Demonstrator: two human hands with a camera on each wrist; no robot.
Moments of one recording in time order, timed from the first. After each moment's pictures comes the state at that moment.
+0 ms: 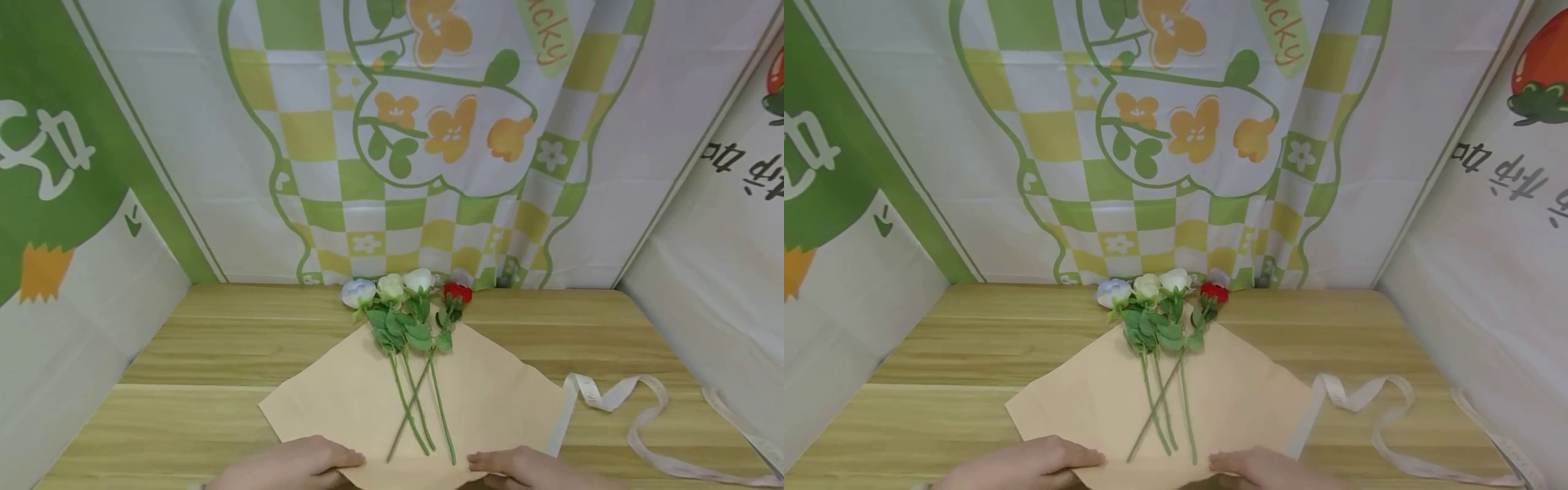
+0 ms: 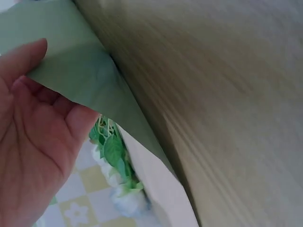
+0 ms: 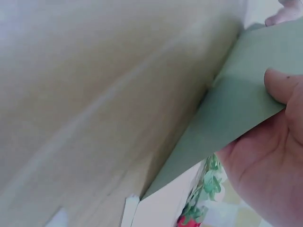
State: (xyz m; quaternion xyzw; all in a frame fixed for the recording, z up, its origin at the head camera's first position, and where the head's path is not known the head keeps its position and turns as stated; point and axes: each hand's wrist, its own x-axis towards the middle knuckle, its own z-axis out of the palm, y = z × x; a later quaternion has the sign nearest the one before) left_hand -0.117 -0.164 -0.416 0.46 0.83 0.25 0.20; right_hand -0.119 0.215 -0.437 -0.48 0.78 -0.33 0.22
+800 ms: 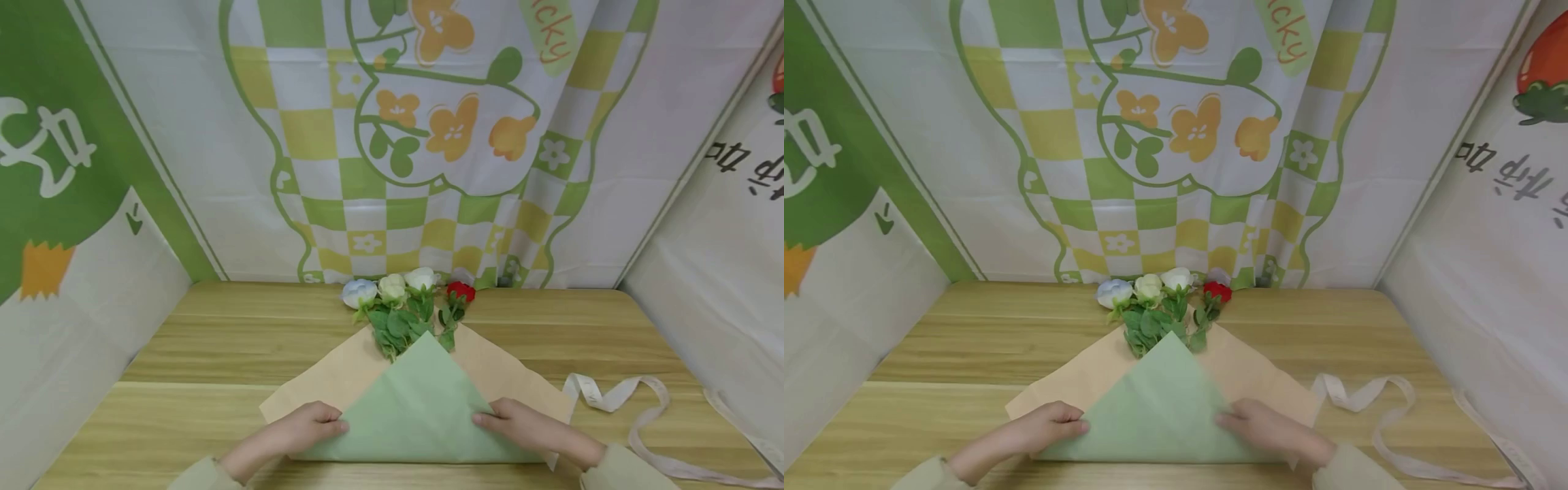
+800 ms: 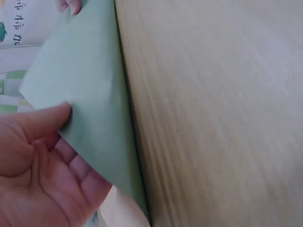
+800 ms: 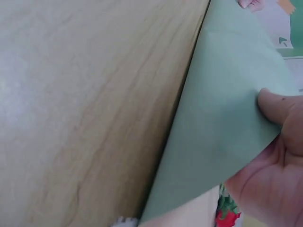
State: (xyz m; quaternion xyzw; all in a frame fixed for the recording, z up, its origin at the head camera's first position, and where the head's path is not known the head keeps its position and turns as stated) left_hand -0.149 -0.166 -0.435 0.24 0.83 0.45 0.22; right_hand -0.165 0.207 -0.431 -0.27 0.83 -0.43 0.26
